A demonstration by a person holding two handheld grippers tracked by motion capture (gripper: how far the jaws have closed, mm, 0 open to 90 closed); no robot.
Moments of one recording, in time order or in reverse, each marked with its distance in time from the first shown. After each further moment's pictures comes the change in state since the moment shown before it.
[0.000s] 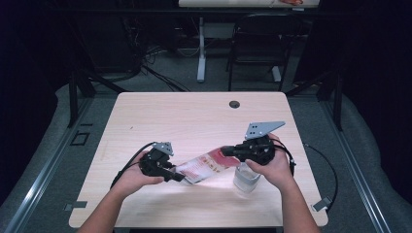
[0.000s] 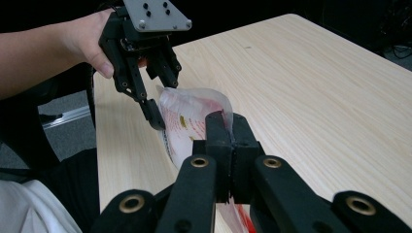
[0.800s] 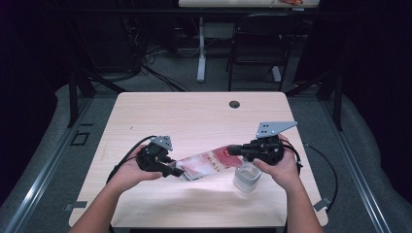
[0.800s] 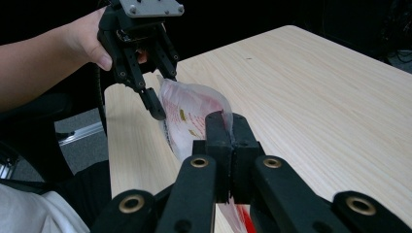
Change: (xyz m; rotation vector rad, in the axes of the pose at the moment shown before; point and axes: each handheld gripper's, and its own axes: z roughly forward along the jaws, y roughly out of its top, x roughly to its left) left arm -0.009 0.018 -0.024 -0.012 -0.006 0.037; right arm -0.005 -0.006 -0.019 -0.062 0.021 0.046
